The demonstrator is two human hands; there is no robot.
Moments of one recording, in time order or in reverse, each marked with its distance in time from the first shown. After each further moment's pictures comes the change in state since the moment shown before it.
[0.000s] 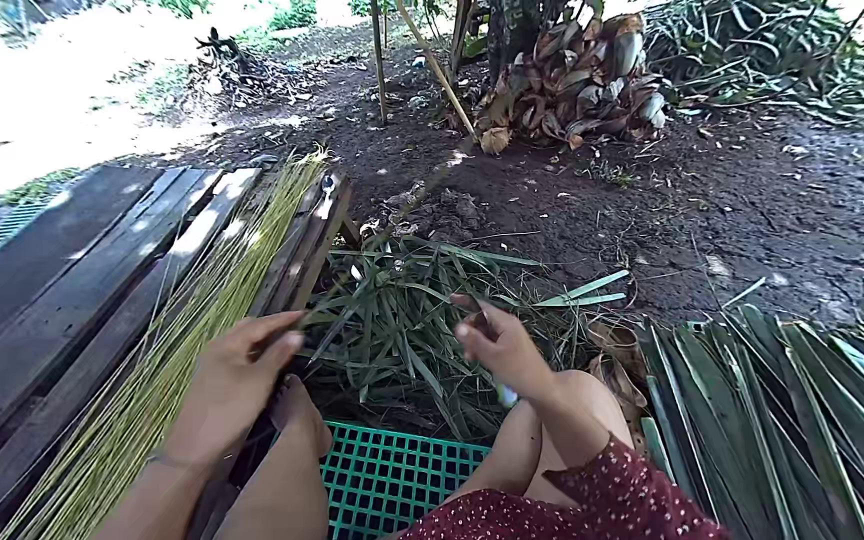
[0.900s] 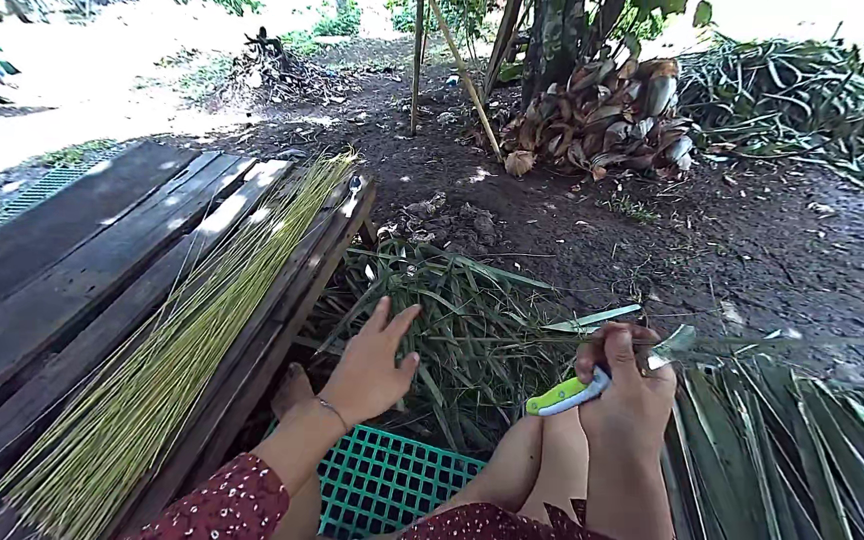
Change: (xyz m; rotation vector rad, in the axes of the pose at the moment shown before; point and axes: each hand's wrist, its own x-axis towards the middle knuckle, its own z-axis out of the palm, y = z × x) left_hand 0.013 0.041 0.082 0.158 -0.455 0.005; right_hand -0.041 -0.016 -0.027 0.395 0.703 -0.364
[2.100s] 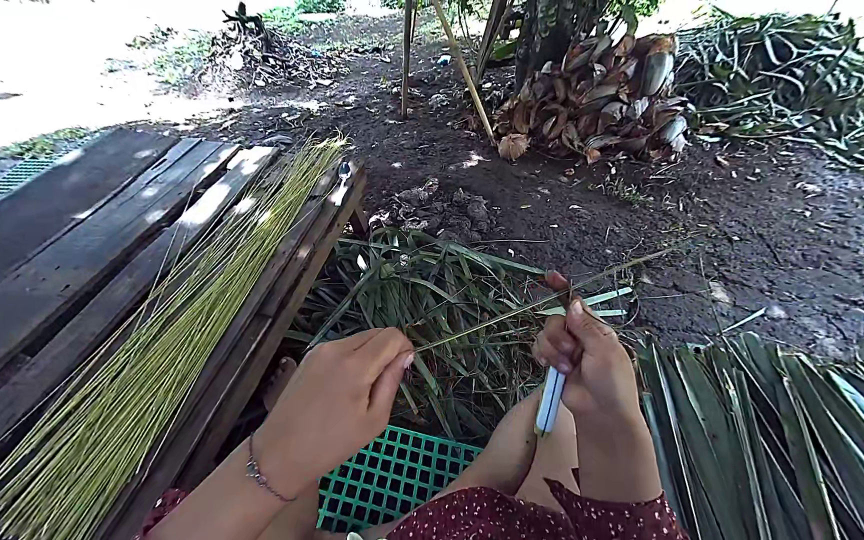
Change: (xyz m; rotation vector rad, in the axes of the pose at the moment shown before) left_hand -0.044 0.003 -0.013 0.165 0.492 0.614; right_hand 0.012 0.002 0.006 0.207 -0.256 0.453
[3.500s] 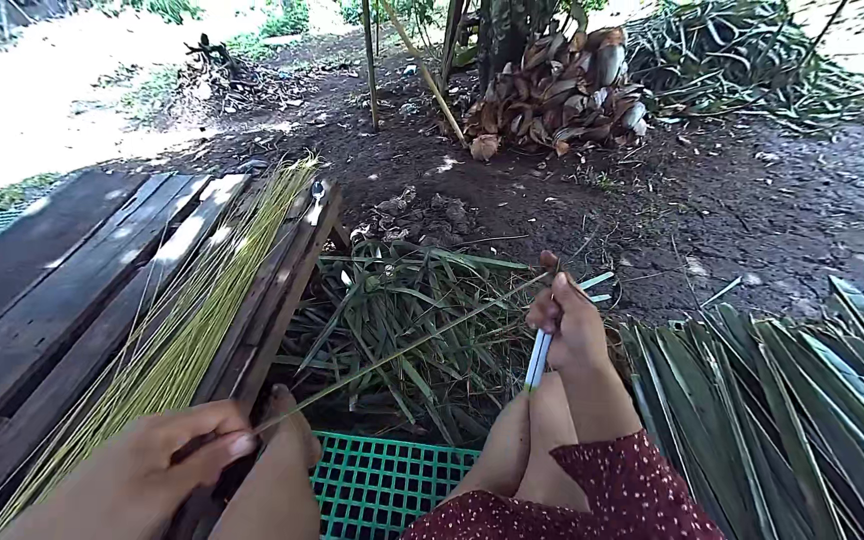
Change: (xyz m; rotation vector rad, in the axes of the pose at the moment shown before) left_hand -0.058 -0.058 -0.100 -0.241 -0.463 -0.484; right_hand 0.042 0.002 -0.032 -0.092 0.253 -0.061
